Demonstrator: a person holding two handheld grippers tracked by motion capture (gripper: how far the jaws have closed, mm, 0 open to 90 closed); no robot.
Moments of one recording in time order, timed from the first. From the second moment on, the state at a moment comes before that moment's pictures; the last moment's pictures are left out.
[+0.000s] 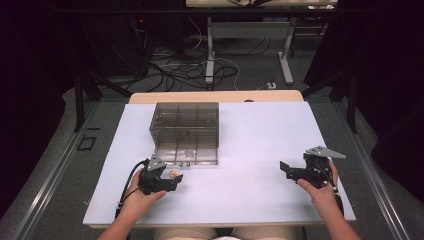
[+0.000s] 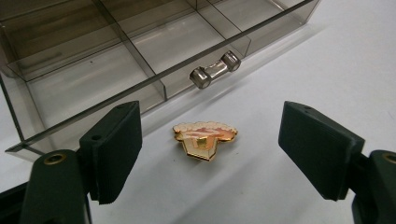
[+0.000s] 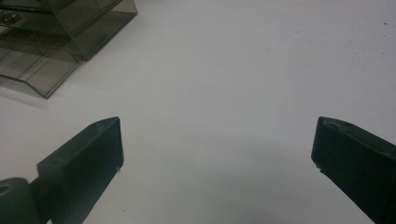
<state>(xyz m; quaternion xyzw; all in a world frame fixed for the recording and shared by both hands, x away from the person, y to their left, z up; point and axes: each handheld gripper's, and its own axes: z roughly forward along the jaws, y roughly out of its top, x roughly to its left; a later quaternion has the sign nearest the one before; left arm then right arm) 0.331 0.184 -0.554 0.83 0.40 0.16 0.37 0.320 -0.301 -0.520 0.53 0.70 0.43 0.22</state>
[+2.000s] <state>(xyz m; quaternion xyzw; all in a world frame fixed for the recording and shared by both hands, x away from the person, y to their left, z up) 0.338 0.177 -0.562 0.83 0.42 0.16 0.34 0.321 -0.302 -0.522 0.53 0.70 0.43 0.22</state>
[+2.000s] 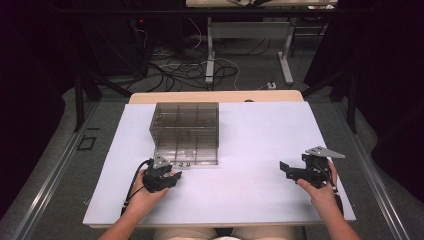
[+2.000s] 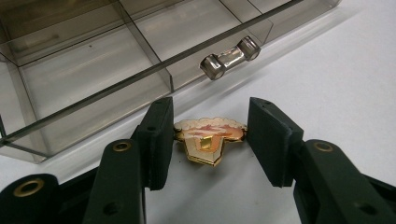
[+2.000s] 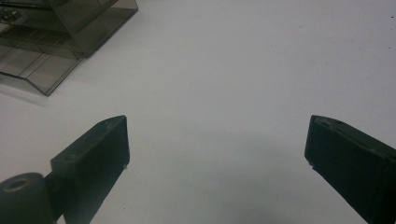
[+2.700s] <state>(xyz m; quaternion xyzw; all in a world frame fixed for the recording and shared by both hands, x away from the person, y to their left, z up) 0.337 0.177 -0.557 0.82 0.42 0.16 0.35 0.320 -0.302 -0.522 0.53 0.70 0.43 0.21</state>
